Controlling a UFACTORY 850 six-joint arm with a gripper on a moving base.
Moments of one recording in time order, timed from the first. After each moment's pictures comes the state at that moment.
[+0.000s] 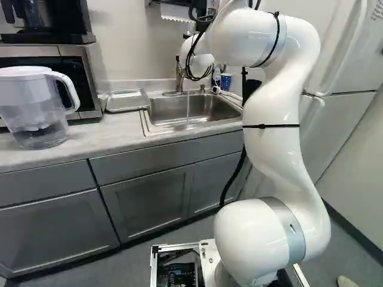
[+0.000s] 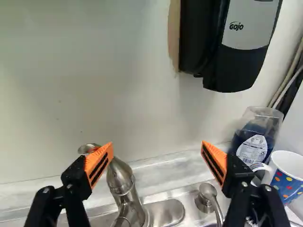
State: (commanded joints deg) arm 4.2 -30.8 -91.7 3.0 22.1 0.0
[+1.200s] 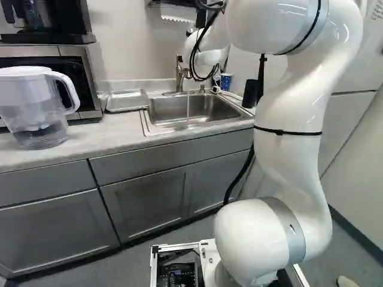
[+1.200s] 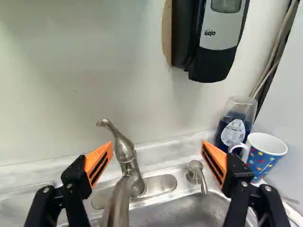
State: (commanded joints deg) arm 3.8 -19.3 -77.8 3.0 21.9 0.0
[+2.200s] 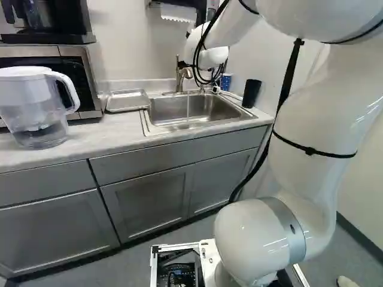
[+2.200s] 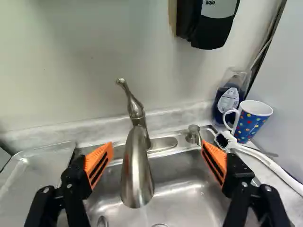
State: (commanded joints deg) arm 5.0 -6.5 -63.4 3.0 14.5 0.0
